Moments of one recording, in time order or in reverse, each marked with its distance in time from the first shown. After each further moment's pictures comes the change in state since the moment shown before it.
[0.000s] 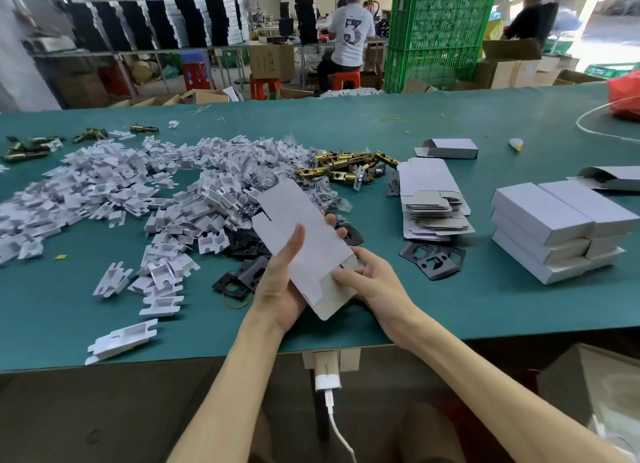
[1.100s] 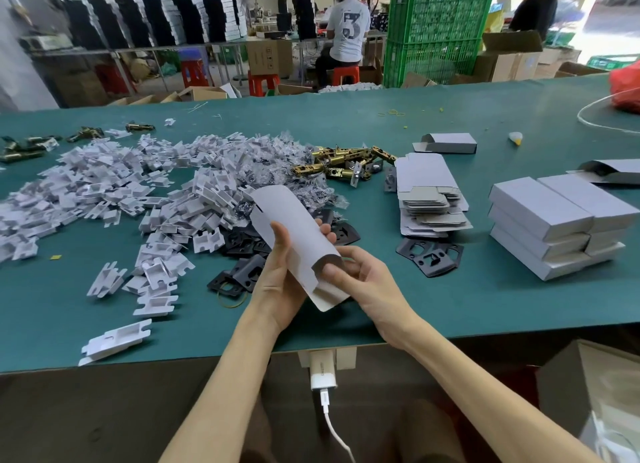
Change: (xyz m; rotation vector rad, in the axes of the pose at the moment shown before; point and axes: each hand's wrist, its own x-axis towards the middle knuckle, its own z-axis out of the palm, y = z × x) left_hand 0.000 0.000 0.009 -0.041 0.073 -0.010; right_hand -0.003 0.004 0.000 -0.073 -0.028 -0.087
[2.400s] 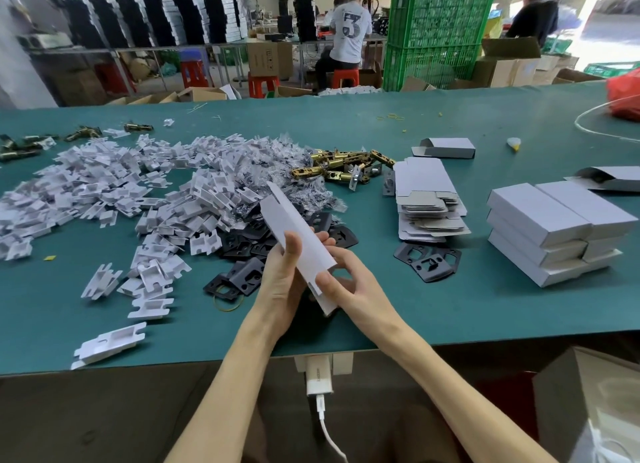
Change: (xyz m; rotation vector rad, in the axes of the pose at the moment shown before) left_hand -0.002 -0.005 0.002 0.386 0.148 0.180; right_hand -0.007 -0.007 0.010 -0.200 -0.030 -0.045
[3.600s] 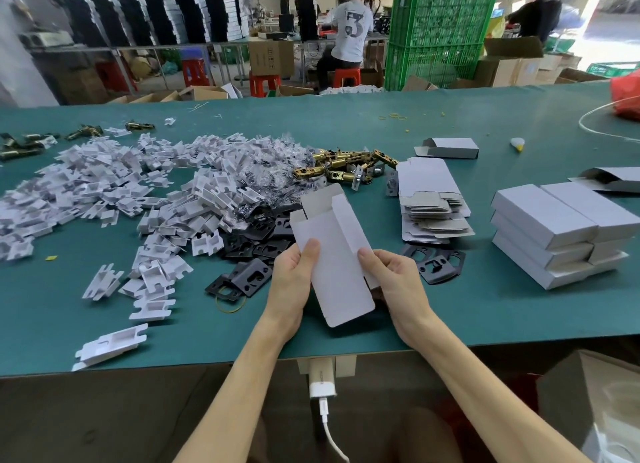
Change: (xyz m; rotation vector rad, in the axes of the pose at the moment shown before) left_hand 0.010 -0.021 0.000 0.168 0.054 0.034; right_hand 0.012 0.013 -0.035 0.219 0.248 0.104
